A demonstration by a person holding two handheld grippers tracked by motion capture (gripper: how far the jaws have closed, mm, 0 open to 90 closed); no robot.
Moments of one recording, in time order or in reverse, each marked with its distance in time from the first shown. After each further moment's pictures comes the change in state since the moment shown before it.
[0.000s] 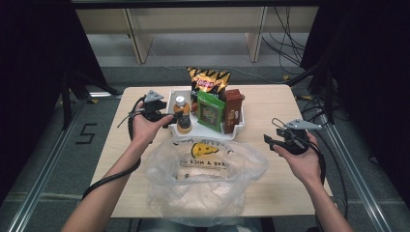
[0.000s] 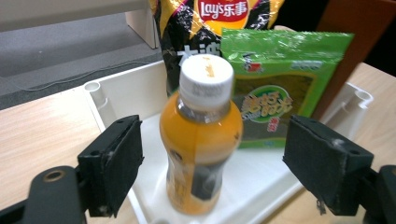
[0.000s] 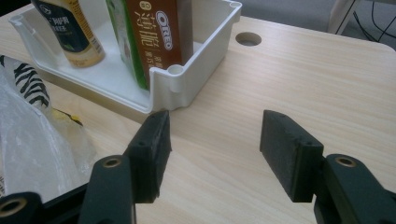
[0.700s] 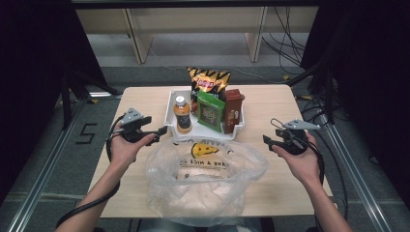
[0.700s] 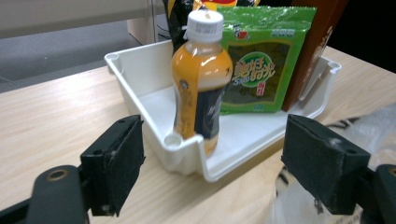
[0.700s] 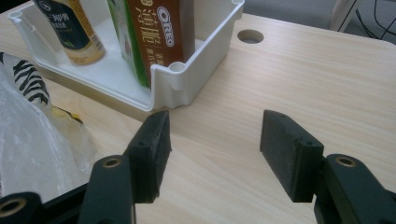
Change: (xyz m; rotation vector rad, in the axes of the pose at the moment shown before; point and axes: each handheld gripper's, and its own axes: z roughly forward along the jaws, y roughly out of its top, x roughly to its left) left arm 0.006 -0.050 -0.064 -0.048 0.002 -0.012; right arm 0.002 -0.001 0.002 0.016 -0.004 0.002
